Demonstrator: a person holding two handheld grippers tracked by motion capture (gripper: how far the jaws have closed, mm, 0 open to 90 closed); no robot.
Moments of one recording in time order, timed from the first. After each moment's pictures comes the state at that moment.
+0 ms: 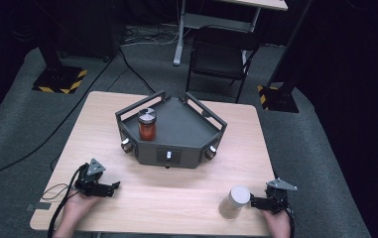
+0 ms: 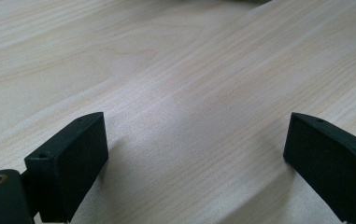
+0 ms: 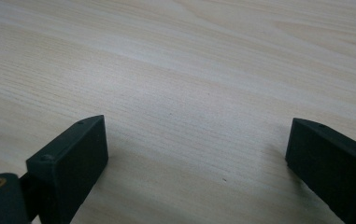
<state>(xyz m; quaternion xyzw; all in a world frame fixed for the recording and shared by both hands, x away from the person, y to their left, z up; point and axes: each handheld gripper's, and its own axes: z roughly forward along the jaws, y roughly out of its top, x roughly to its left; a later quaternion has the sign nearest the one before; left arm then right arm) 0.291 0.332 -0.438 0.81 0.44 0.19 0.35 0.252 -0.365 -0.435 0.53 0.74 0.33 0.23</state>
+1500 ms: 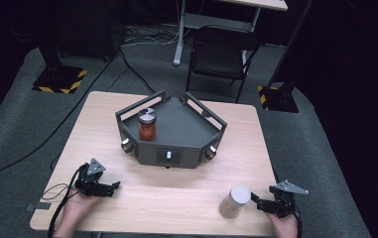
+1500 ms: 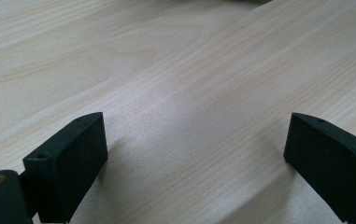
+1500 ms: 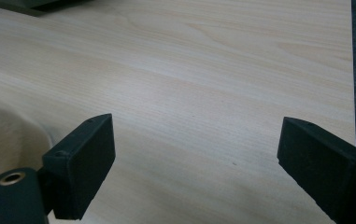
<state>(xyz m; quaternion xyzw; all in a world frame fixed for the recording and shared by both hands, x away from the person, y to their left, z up) 0.291 0.332 -0.438 0.81 0.44 0.19 0.35 0.228 -0.386 -0.417 0.52 0.74 0.38 0.21</state>
